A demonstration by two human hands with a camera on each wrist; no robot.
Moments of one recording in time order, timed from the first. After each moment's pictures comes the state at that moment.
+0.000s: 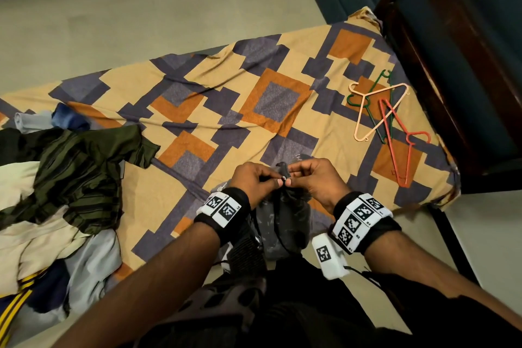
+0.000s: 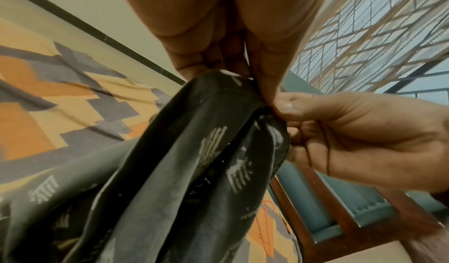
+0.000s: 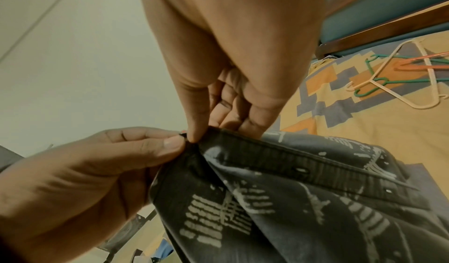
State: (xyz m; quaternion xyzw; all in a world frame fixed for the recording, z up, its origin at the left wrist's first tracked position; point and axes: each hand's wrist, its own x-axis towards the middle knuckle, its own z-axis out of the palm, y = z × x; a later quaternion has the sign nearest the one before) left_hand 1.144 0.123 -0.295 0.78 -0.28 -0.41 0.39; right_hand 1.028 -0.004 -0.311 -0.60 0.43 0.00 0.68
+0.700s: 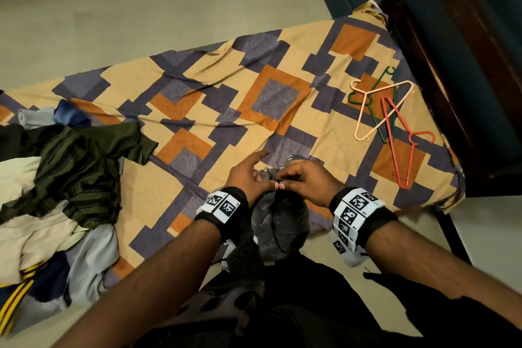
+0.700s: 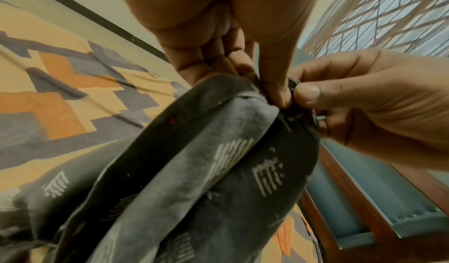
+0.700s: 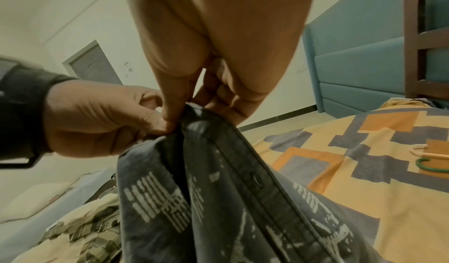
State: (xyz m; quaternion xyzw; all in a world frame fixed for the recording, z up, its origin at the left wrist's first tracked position) left_hand 1.129 0.099 -0.310 0.81 -0.20 -0.40 0.37; right_hand 1.015 -0.039 -0.316 -0.84 0.18 0.07 0.50
